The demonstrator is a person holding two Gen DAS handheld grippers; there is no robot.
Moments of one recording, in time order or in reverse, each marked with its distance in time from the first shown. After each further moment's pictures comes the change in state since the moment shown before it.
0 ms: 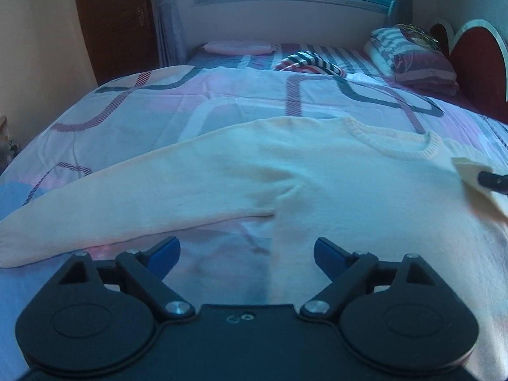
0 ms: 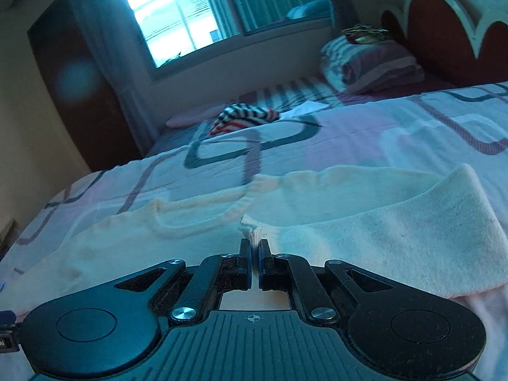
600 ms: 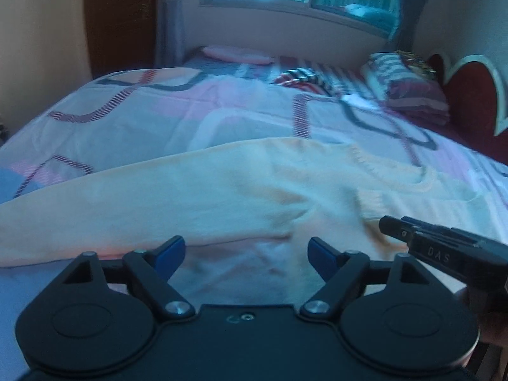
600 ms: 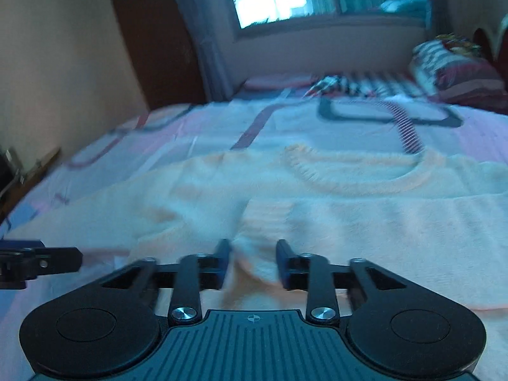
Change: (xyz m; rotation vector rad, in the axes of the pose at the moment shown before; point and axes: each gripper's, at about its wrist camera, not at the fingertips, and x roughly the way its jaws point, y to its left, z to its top) left arm 0.005 0.026 0.018 -0.083 -0.036 -0.125; right arm 0.056 0.108 -0.047 -0.192 0.069 0.163
